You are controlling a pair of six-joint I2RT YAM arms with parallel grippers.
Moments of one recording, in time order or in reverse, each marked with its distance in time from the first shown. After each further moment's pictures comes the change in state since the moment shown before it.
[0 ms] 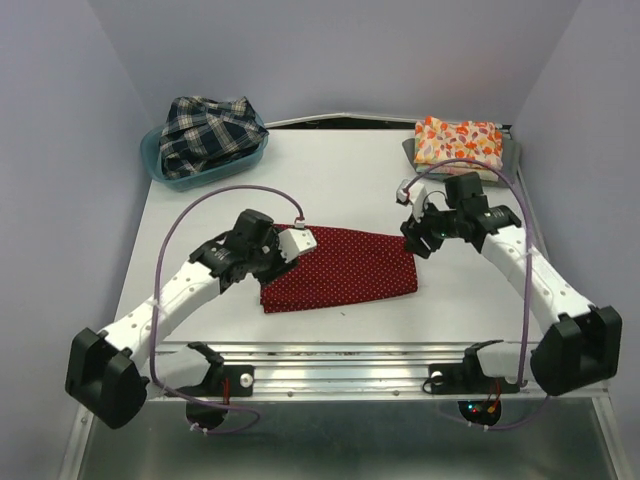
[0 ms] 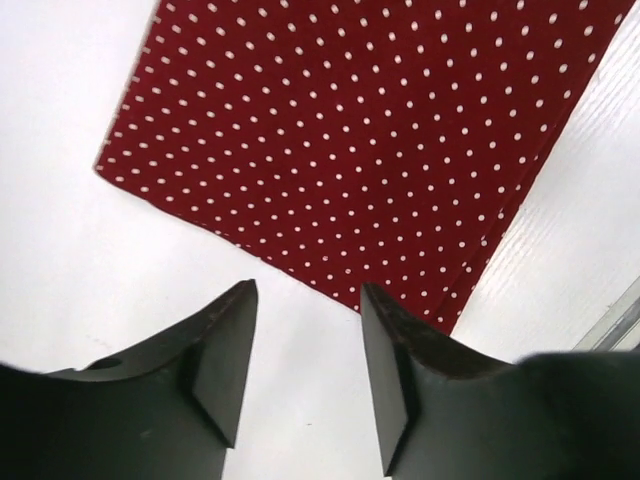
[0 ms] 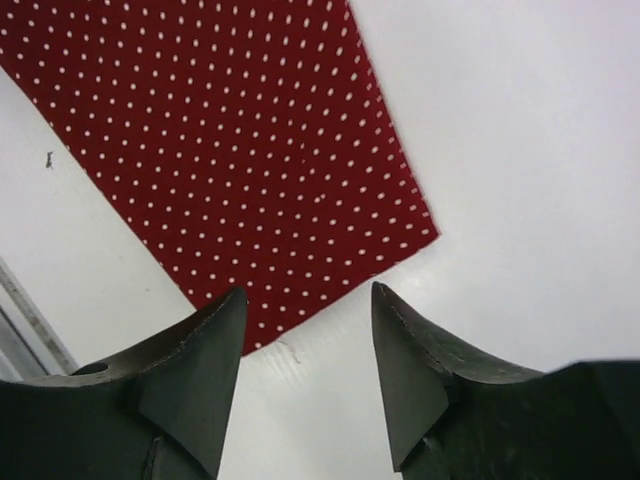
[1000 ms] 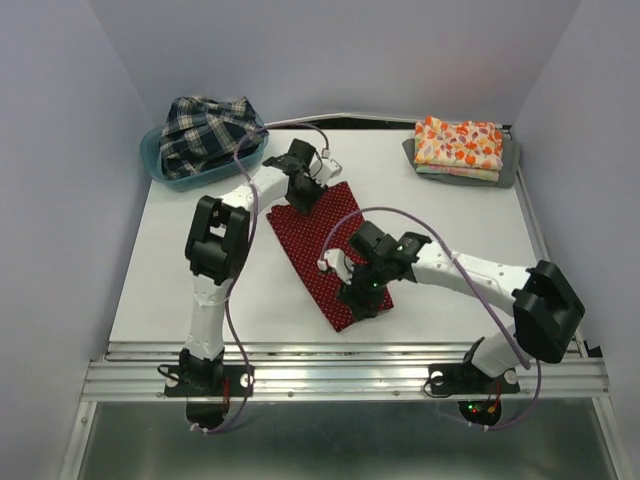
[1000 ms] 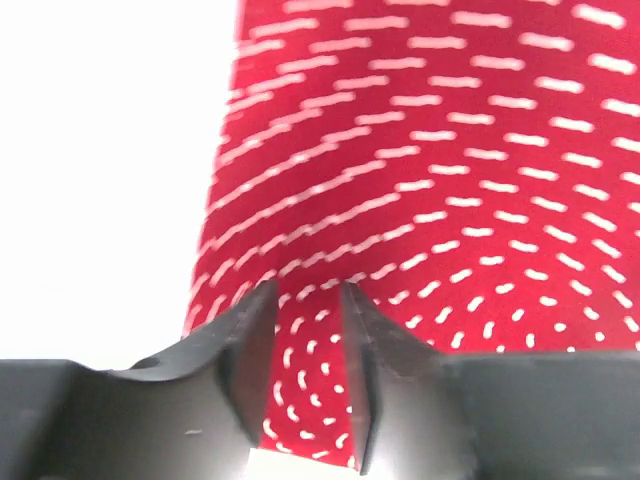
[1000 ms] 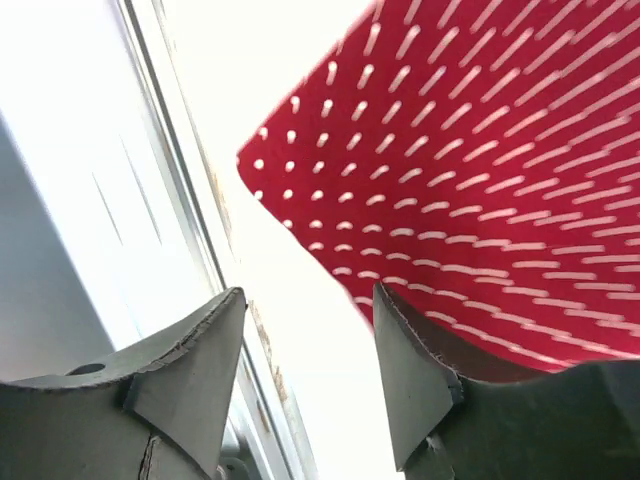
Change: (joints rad) left arm 0.120 1.078 0.866 -0.015 -0.001 -0.153; right arm 0.608 0.283 -0.092 -0.012 0.074 0.273
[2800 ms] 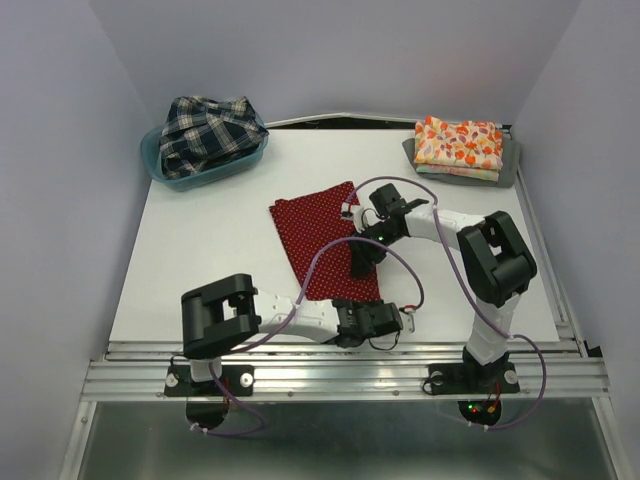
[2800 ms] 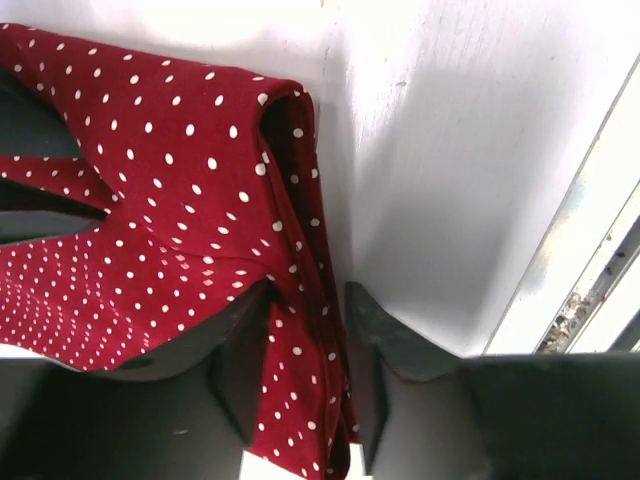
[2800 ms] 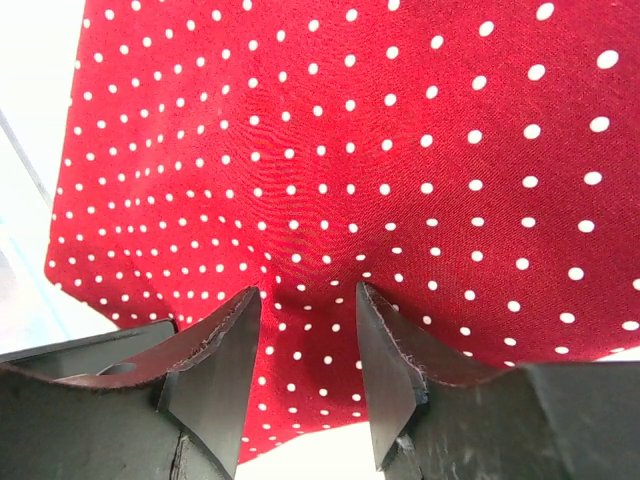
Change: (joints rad) left arm -0.936 -0.367 -0.658 0.257 -0.551 -0.166; right arm -0.381 0.403 0.227 0.190 -0.224 0.144
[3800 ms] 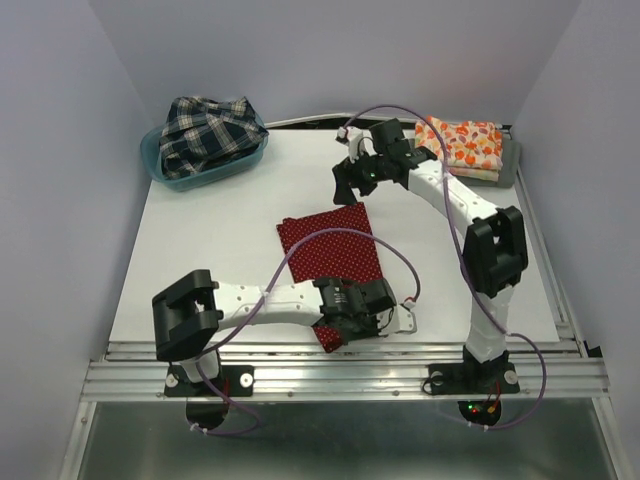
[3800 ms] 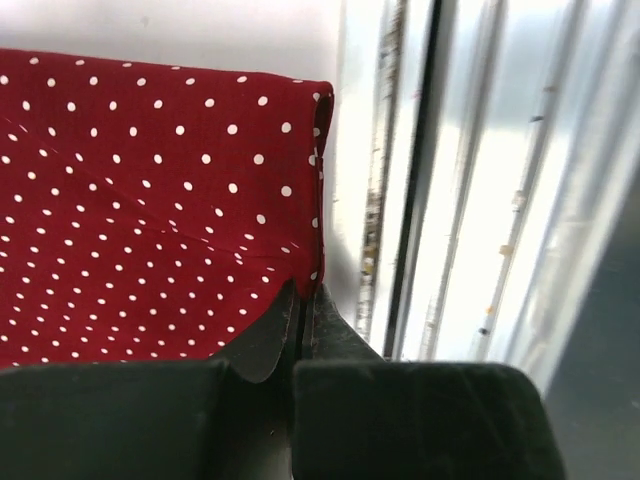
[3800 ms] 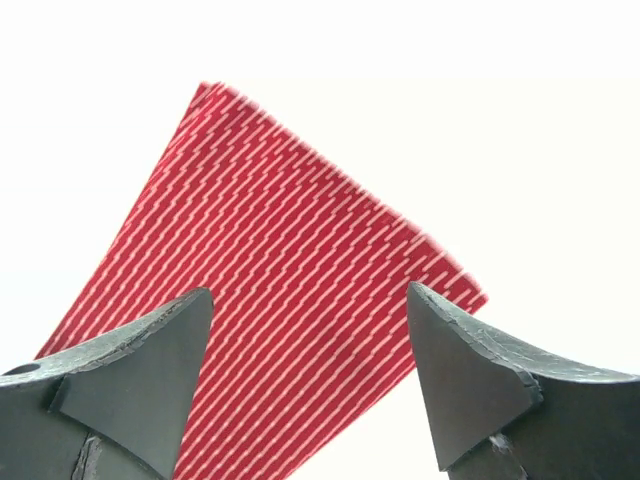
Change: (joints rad) left arm 0.071 -0.146 0.077 -0.228 0.474 -0.015; right arm -0.040 0.036 0.505 -0.053 0.124 0.011
